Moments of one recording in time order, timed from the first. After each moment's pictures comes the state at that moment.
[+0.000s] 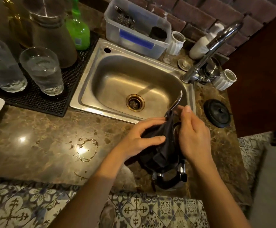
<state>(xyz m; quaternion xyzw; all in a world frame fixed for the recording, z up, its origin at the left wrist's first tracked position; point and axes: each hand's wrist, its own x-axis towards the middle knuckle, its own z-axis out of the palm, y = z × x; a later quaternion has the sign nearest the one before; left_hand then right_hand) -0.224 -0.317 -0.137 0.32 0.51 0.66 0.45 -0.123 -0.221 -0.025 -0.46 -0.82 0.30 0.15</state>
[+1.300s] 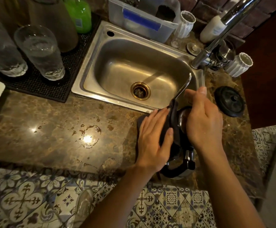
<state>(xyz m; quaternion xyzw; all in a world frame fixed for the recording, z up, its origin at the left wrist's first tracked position) -0.142 -0.306 -0.155 0.31 0.70 0.62 0.14 -0.122 -0.222 -0.036 -0.45 -0.82 0.29 0.19</state>
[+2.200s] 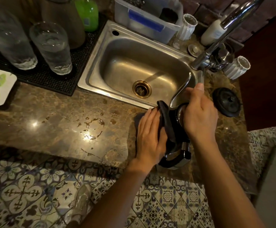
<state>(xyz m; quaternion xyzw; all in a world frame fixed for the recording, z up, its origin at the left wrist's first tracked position) -0.127 -0.303 -0.186 0.29 0.73 0.61 0.06 -0.125 -0.229 -0.027 -0.50 -0.80 0.27 0.18</state>
